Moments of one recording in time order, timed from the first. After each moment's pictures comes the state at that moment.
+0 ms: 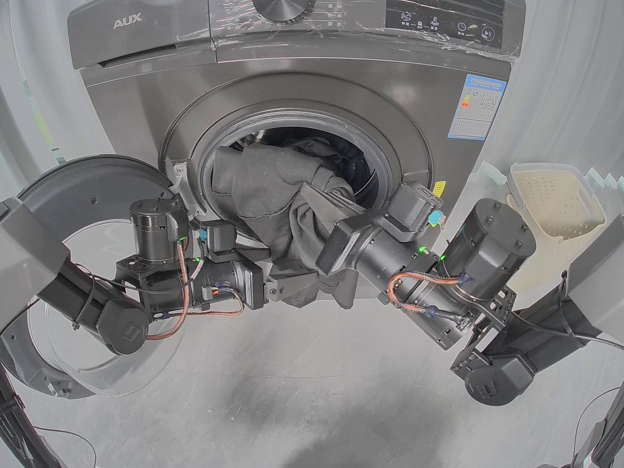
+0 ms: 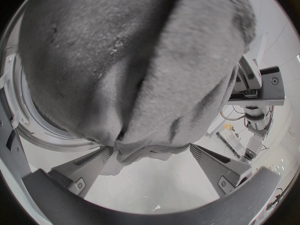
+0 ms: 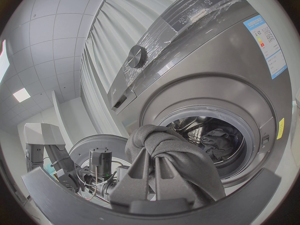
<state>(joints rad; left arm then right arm) -0.42 1.93 -0.82 -0.88 -0.52 -0.08 0.84 1.98 -0.89 -1.44 -0.07 0.23</state>
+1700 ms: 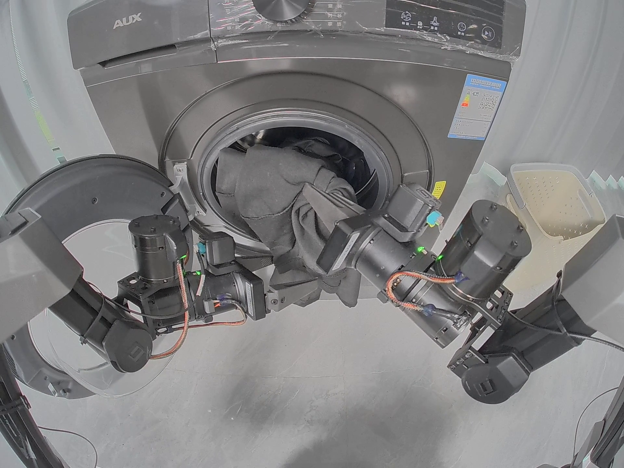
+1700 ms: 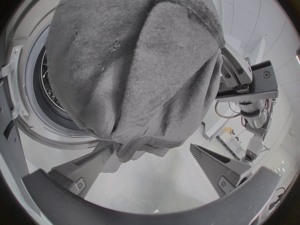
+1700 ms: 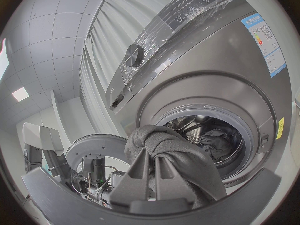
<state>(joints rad) -0.43 1.97 -0.73 -1.06 -0.51 -0.12 0.83 2.00 -0.89 -1.45 -0.07 0.23</state>
